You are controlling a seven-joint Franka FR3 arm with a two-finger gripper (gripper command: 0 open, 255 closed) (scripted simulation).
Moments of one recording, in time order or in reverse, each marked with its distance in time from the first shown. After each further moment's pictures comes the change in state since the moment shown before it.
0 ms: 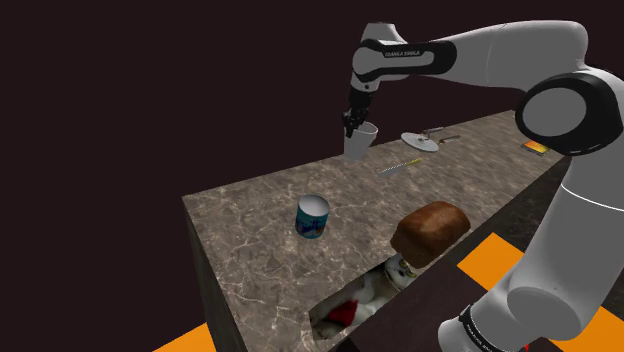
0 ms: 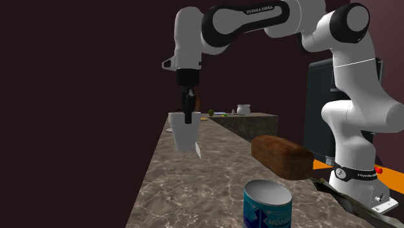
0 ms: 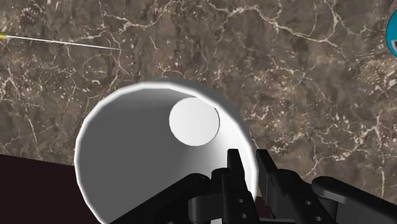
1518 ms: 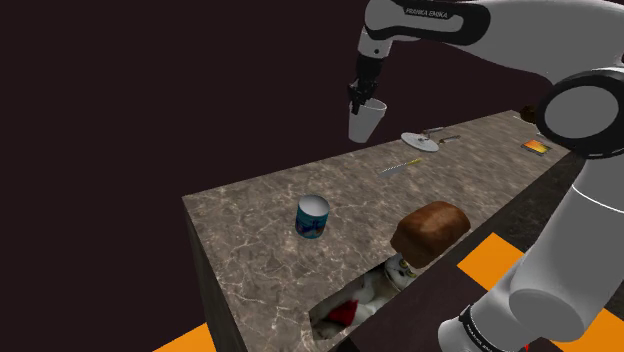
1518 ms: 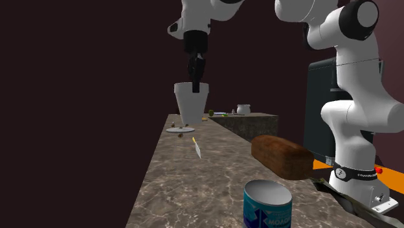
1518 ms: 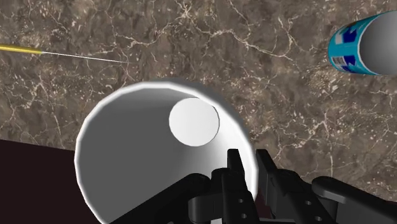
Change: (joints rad) arm 0.033 -0.069 0.017 0.167 -0.011 -0.238 0.048
